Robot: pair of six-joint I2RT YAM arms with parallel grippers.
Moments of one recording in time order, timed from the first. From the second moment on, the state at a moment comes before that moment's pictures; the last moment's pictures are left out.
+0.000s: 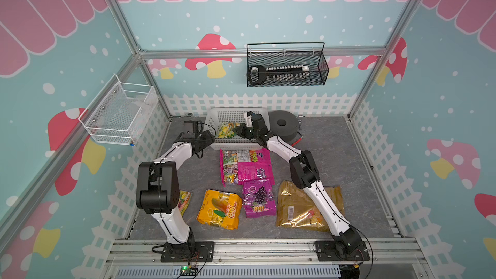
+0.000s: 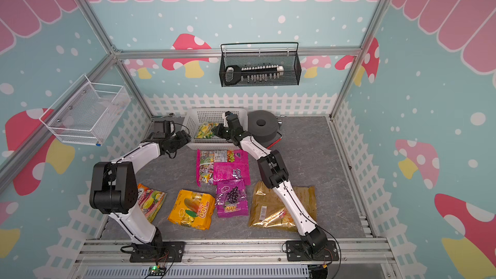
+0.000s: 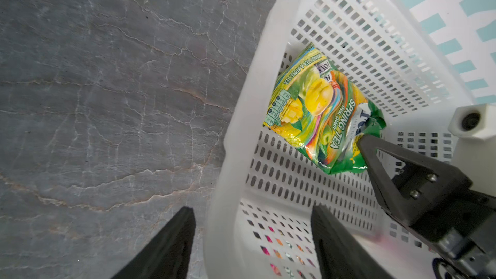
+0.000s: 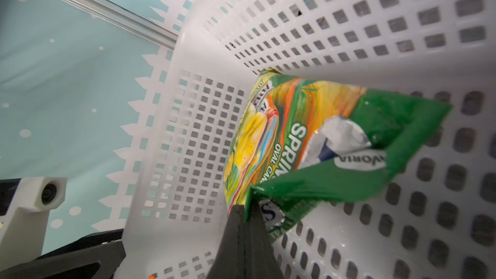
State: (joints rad) left arm 0.03 1.80 1.21 -0.22 0.16 -0.52; right arm 0.57 2.81 2.46 -0.04 -0.44 0.84
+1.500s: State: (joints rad) left arm 0.01 1.41 0.99 -0.33 0.13 -0.54; right arm 0.54 2.36 2.23 -0.29 -0.32 0.34
